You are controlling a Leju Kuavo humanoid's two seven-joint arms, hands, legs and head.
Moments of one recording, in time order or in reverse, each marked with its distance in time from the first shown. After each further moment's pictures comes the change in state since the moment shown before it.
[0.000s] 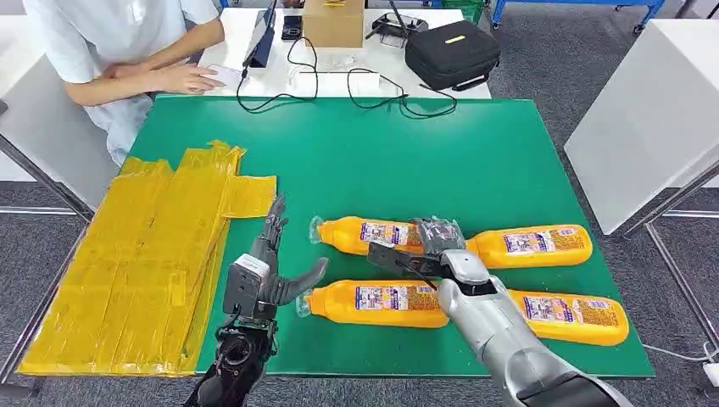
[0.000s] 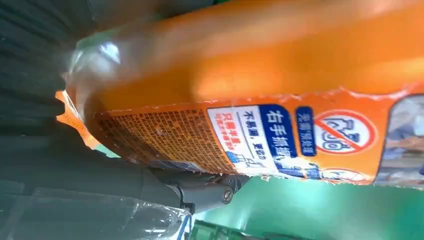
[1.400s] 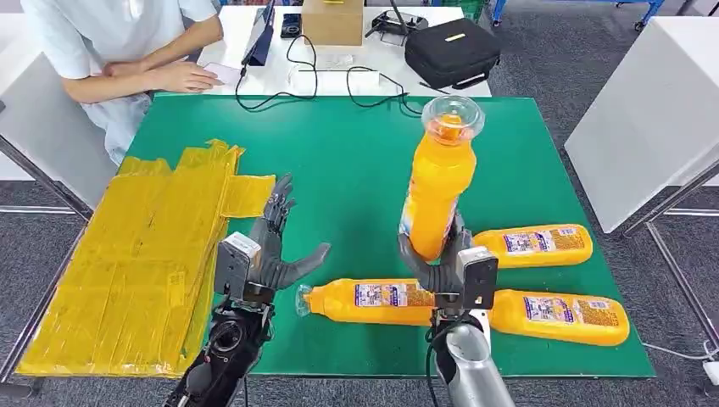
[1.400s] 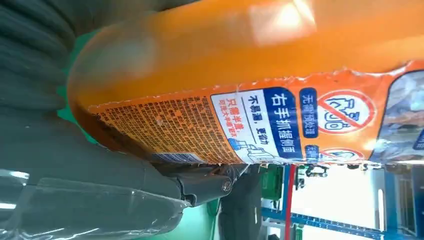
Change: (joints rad) left arm -0.047 0.052 -0.062 -0.117 0.075 -0.078 0.106; right arm 0.477 0.080 -0.149 -0.747 -1.146 -0.176 -0.637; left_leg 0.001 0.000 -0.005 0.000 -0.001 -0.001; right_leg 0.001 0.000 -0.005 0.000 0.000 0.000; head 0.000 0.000
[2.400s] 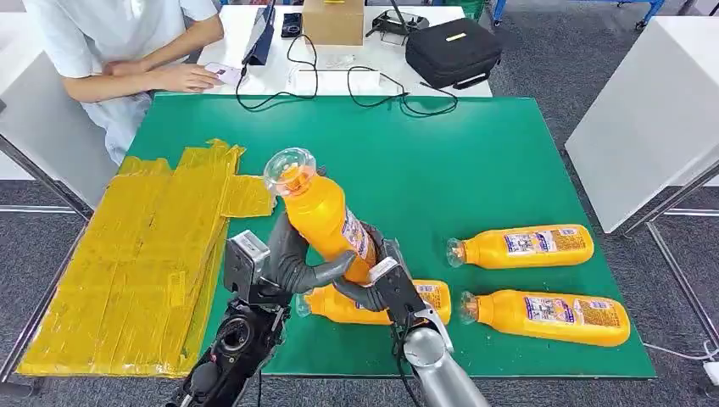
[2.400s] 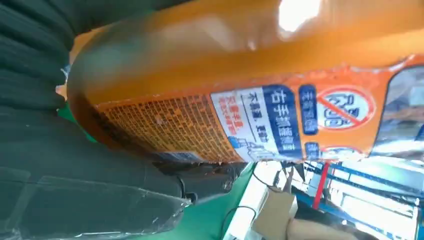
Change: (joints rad) left arm -0.029 -0.003 -0.097 -0.069 0.100 -0.144 0.023; right arm -0.080 0.026 0.178 0.214 0.183 0.065 0.040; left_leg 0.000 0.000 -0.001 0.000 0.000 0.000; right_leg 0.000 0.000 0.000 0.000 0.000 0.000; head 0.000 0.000
